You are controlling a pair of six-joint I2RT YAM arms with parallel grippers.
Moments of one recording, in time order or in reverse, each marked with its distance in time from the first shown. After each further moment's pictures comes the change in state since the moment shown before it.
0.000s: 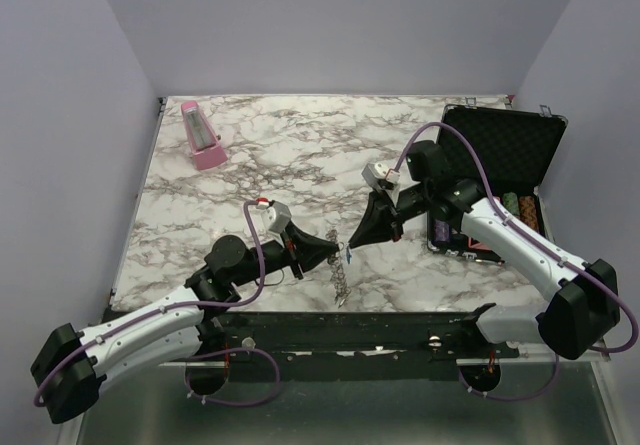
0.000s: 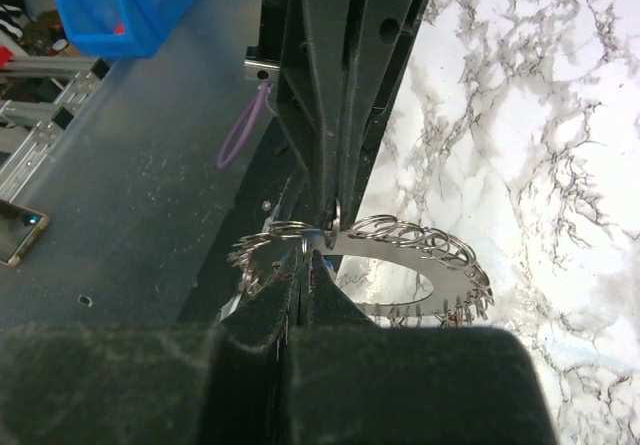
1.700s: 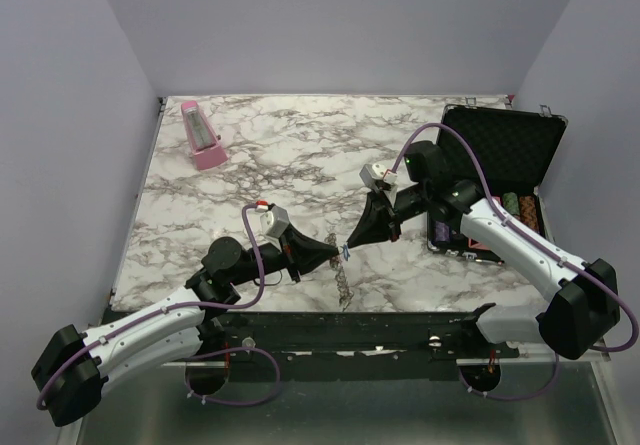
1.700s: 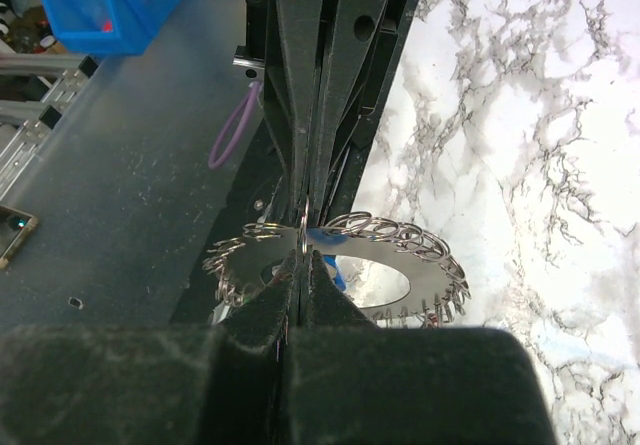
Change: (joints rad) left arm 0.031 -0.006 -0.033 0.056 0.106 0.043; right arm 0.014 0.000 -0.002 0.011 0.026 0.005
